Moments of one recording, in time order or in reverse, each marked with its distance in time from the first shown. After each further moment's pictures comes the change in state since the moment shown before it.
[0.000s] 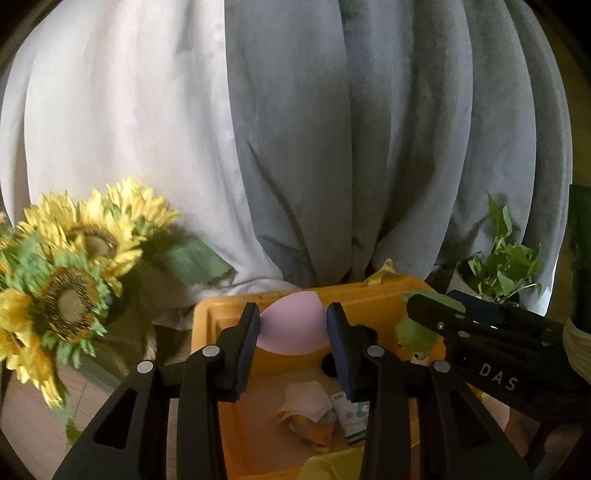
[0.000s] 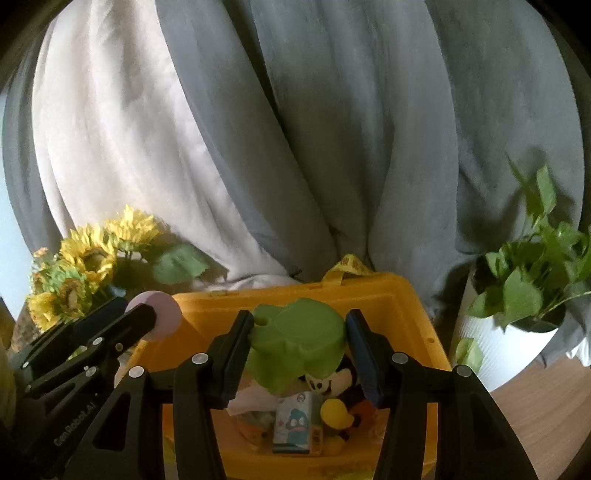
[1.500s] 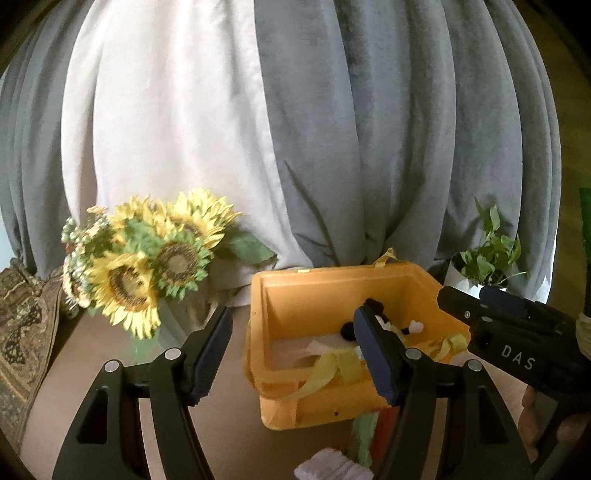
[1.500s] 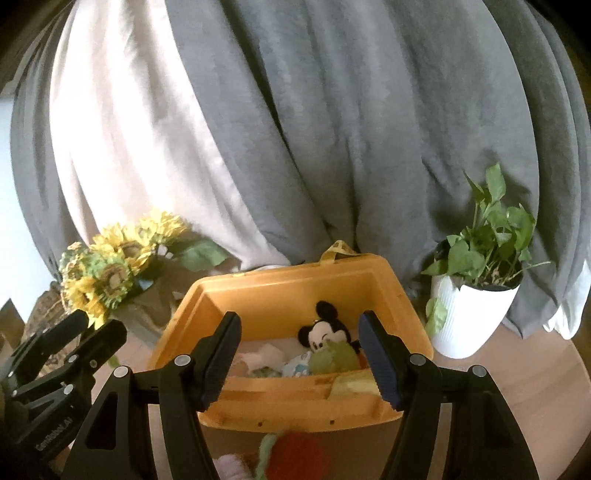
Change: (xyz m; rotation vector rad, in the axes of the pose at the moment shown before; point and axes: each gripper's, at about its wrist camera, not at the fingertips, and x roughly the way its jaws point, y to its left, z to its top) left arm -0.122 -0.010 -0.029 -0.005 -0.040 0.148; right arm -0.088 0.011 -0.026 0.010 -0.034 -0.008
